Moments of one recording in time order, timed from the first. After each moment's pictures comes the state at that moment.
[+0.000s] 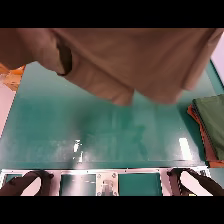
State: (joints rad) left arm 0.04 -0.94 1.94 1.19 -1.27 -1.33; right arm -0.33 -1.02 1.85 -0.72 1.44 1.33
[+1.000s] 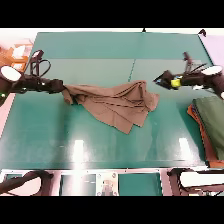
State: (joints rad) left arm 0.05 -1.28 1.08 0.97 -0.93 -1.19; right arm -0.26 -1.51 1.26 -0.69 1.10 1.23
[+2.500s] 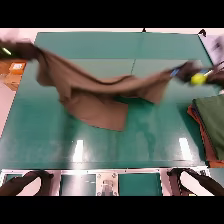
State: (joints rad) left arm 0.04 -1.04 1.50 1.16 -1.02 -1.25; right arm -0.30 -1.02 1.19 -0.55 1.19 1.28
